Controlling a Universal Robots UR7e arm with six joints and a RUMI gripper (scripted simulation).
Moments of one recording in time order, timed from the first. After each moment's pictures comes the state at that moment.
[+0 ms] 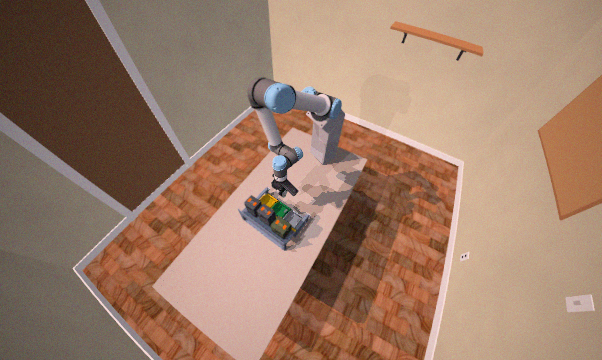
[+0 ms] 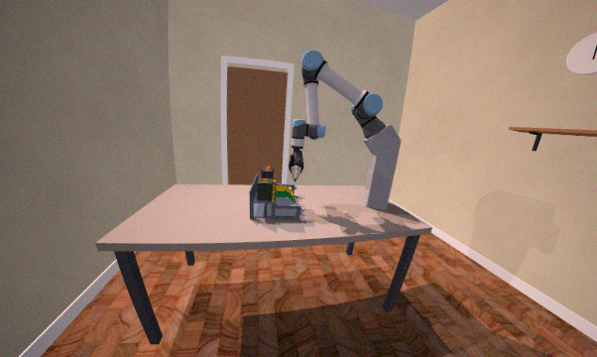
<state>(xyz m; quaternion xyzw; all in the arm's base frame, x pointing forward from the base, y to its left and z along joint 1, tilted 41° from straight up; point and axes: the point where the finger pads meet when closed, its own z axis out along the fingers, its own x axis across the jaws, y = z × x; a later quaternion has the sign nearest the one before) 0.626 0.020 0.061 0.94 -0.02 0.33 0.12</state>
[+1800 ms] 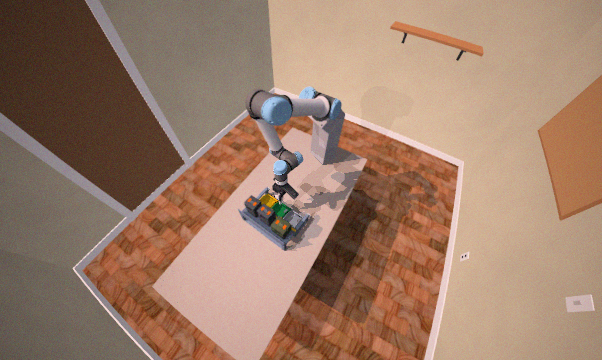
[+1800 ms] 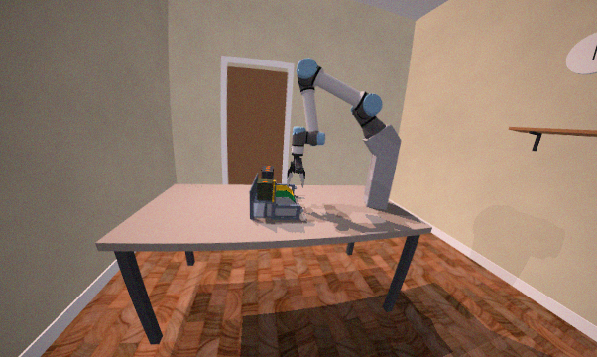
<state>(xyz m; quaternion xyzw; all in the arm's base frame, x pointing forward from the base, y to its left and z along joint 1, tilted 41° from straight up) 0.649 0.009 0.026 0.94 -0.02 0.33 0.12</state>
